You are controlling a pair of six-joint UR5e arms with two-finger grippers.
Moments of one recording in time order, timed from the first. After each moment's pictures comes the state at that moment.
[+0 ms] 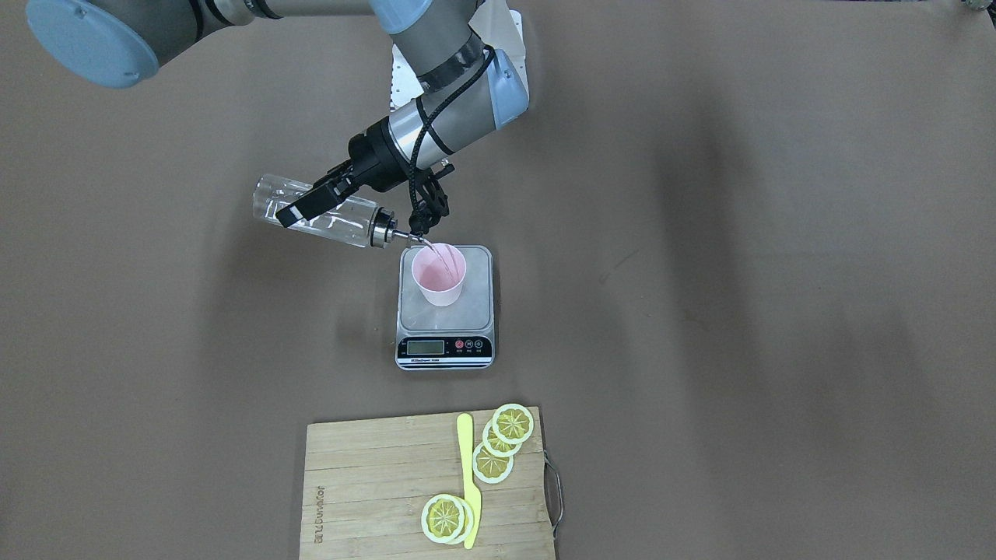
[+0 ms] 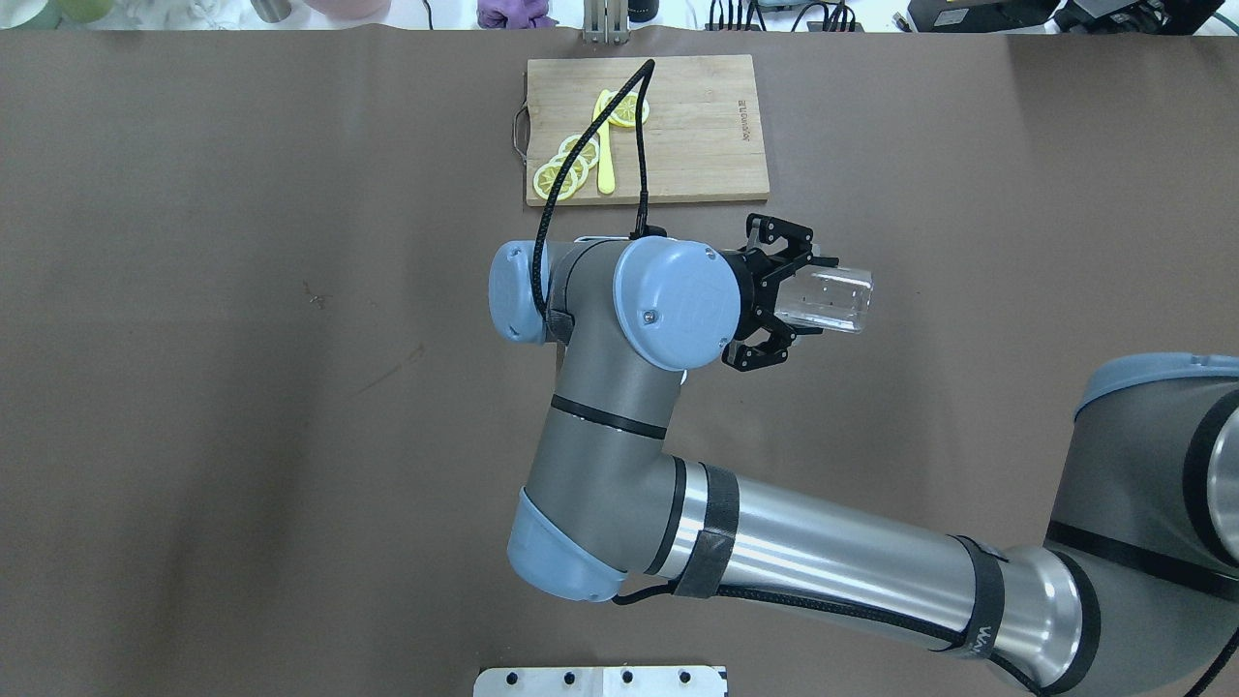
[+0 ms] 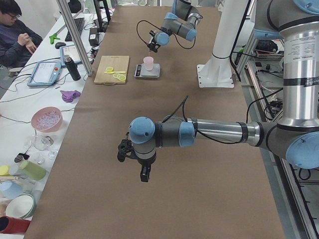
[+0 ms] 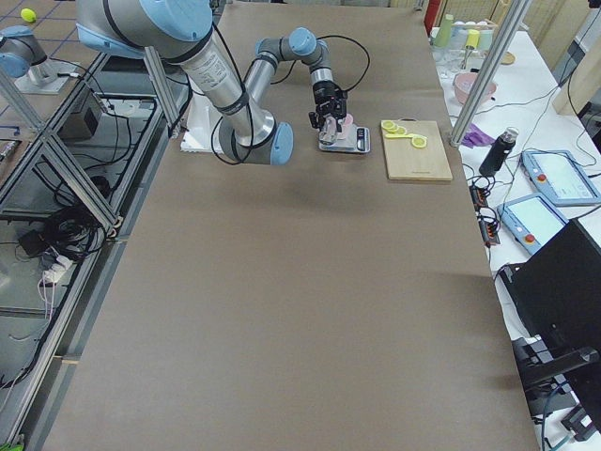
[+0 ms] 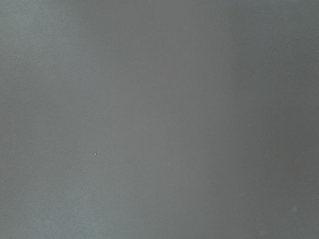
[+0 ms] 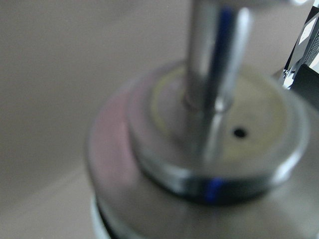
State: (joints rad) left arm -1.64 -1.47 -1.74 -1.44 -2.35 0.18; right arm 0.44 -0.56 1.51 -2.70 1.26 0.18
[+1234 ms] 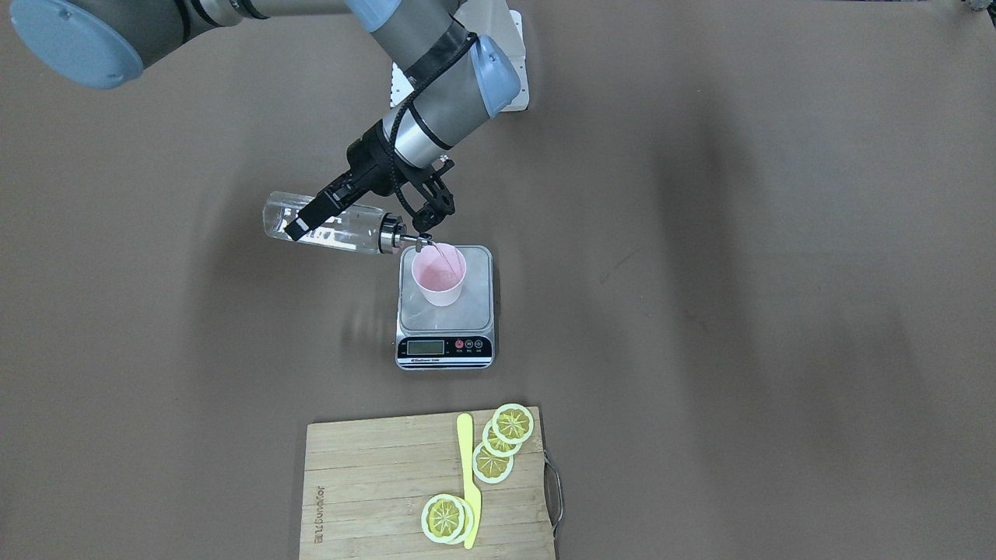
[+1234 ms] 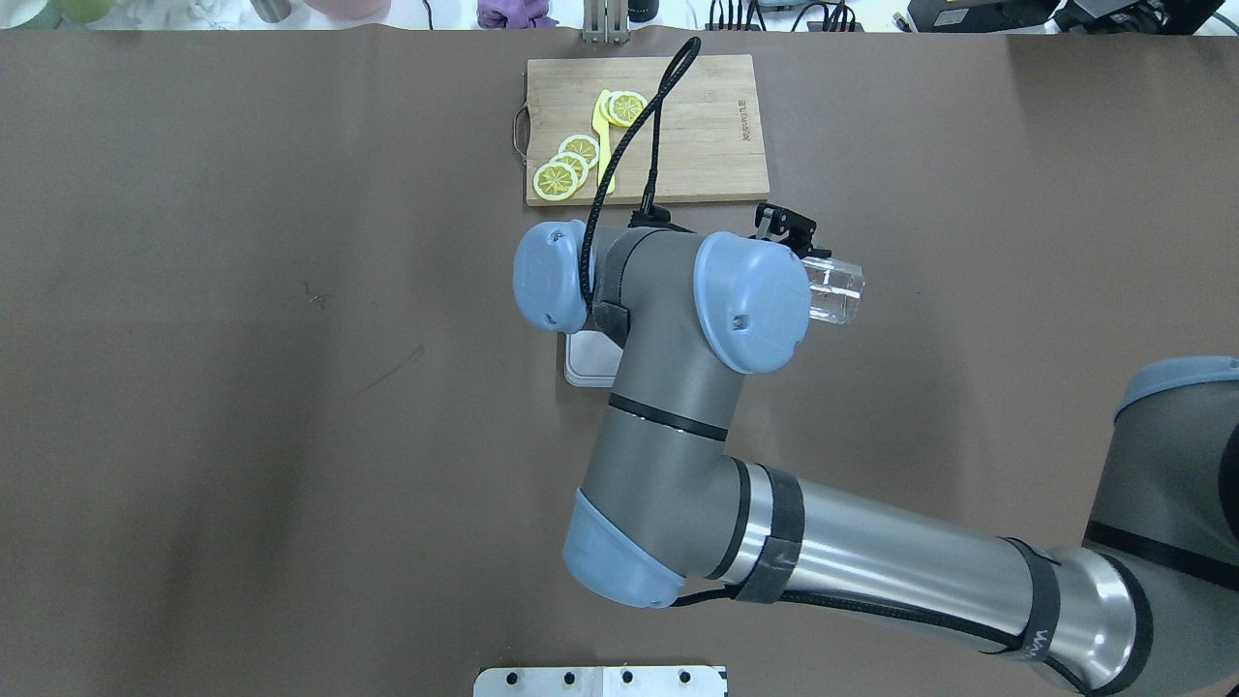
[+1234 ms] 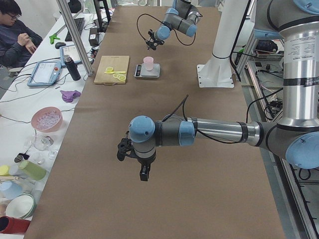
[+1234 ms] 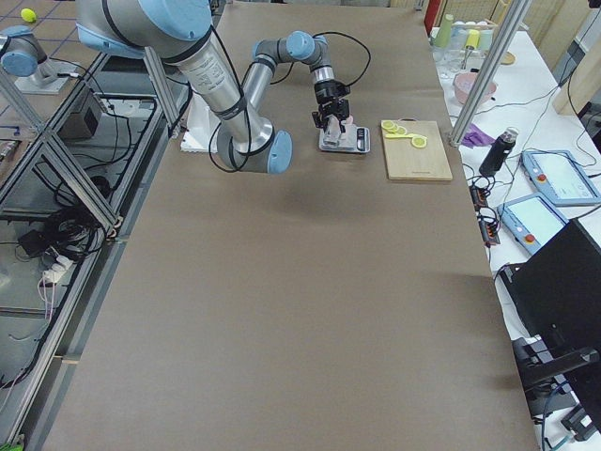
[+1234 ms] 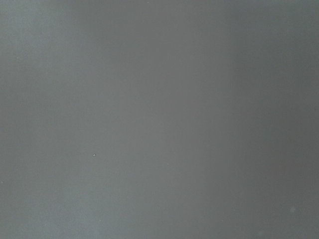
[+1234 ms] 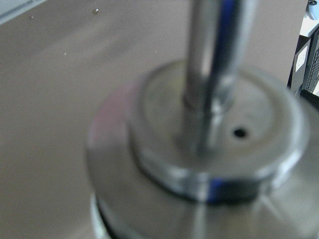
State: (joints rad) left arm -1.64 -1.47 -1.75 -1.44 -2.35 0.18; right arm 0.47 -0.64 1.65 -2.54 1.28 0.20
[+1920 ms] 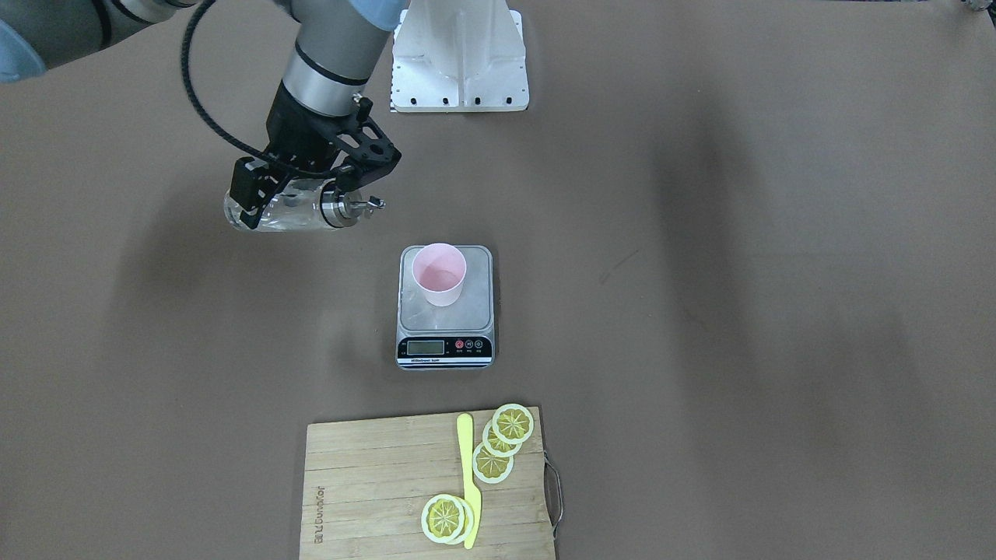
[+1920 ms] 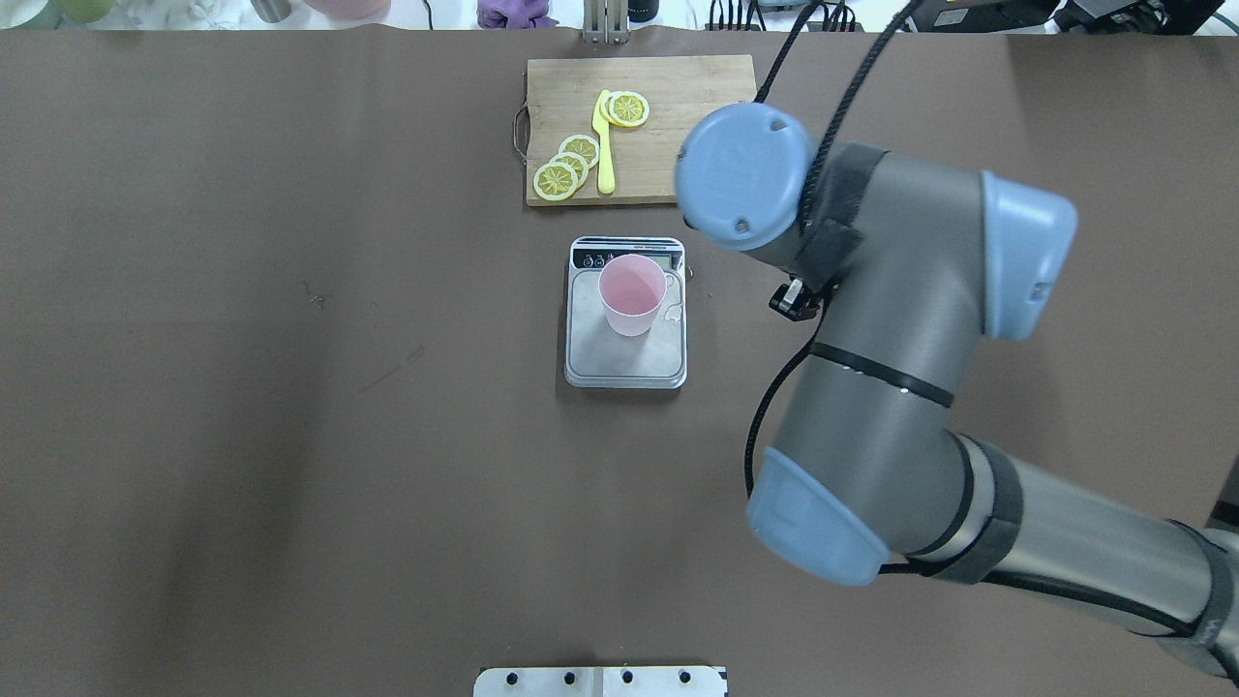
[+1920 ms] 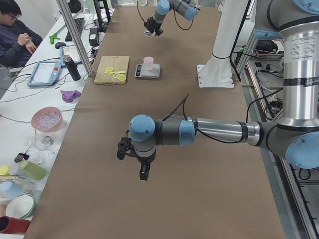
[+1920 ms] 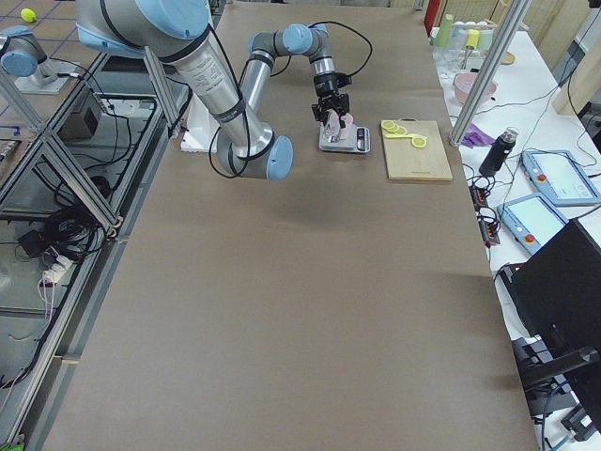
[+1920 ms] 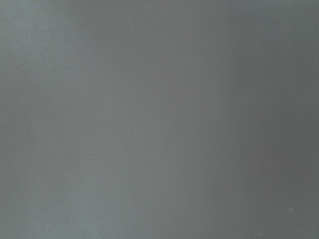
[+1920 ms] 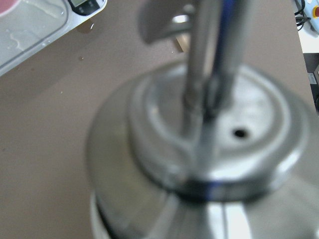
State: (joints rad) left arm -1.64 -1.47 -1.76 -1.44 -2.35 0.18; right arm 0.61 -0.85 1.95 -2.27 1.49 0.17
